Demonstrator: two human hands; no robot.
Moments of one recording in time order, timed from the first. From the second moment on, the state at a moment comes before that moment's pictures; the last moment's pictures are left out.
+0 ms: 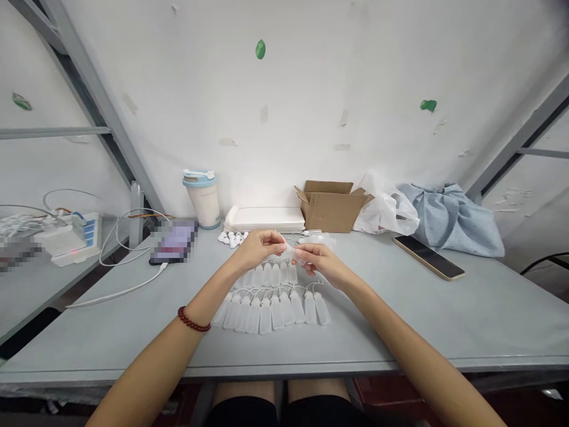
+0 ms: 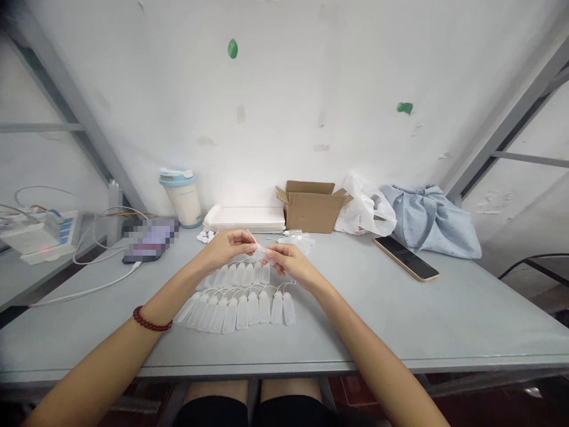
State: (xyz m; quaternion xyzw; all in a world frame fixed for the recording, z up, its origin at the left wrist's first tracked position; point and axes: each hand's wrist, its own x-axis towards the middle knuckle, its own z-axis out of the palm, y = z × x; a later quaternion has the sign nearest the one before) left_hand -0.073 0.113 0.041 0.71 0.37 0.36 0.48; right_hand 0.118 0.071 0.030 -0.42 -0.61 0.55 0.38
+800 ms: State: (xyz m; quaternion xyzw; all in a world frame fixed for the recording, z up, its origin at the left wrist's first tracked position) left_hand -0.068 0.108 0.033 0.68 0.36 0.35 0.53; right_hand 0.116 0.069 0.024 -0.42 -0.55 0.58 0.43
